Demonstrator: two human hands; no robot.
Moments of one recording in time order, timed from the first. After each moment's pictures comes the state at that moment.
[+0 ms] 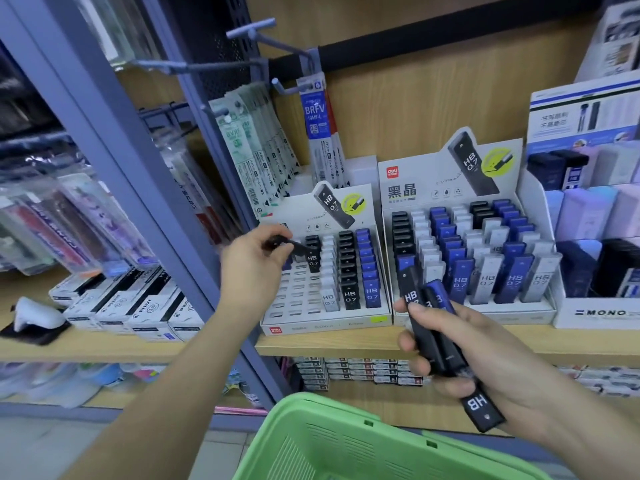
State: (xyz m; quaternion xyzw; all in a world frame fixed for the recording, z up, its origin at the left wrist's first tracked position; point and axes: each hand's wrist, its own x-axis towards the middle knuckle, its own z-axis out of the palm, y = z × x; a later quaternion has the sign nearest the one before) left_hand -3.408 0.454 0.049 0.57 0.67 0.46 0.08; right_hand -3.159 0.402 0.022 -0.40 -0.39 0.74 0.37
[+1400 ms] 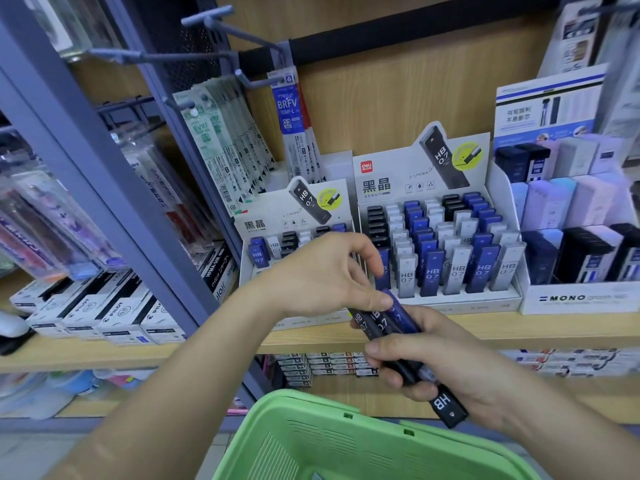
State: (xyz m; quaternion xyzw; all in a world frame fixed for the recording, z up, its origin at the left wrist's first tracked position) left_hand -3.320 0.435 0.090 0.73 0.54 0.16 0.39; right_hand -3.158 0.401 0.013 -0.36 -0.47 0.75 0.30
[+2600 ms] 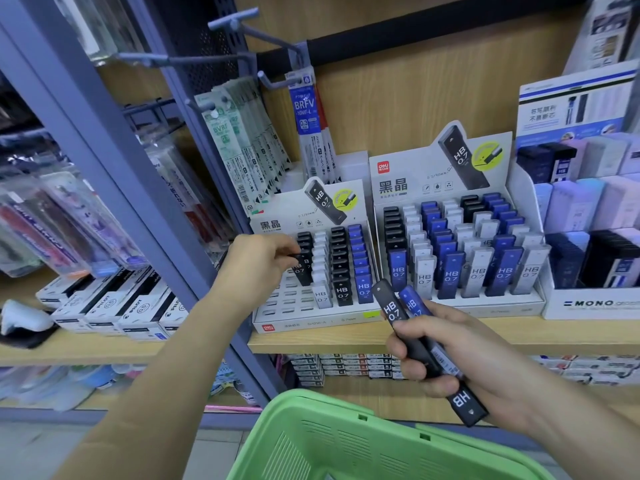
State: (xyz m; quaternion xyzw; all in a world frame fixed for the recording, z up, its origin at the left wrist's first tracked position) left_hand -3.412 0.463 0.050 0.71 0.66 0.25 0.00; right_hand -3.160 0.408 0.009 -0.39 -0.38 0.77 0.33
